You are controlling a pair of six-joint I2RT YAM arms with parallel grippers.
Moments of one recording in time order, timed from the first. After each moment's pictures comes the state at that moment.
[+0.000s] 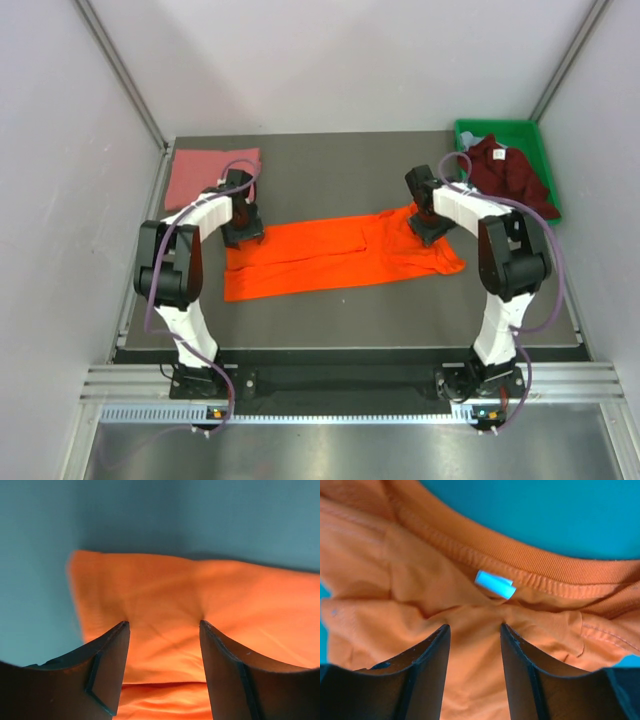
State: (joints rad) left arm -0.15 1.86 1.26 -0.62 -0.11 -0.41; right arm 0.30 1.90 1.35 -0.81 0.34 1.28
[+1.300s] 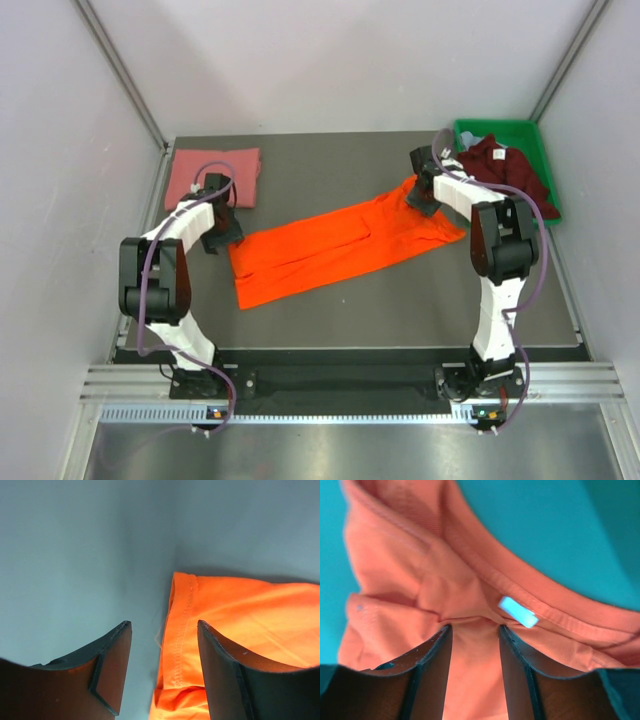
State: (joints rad) left arm -0.06 1.72 1.16 -0.66 -0.23 -0.46; right arm 0.24 2.07 1.53 -0.56 0.32 0.85
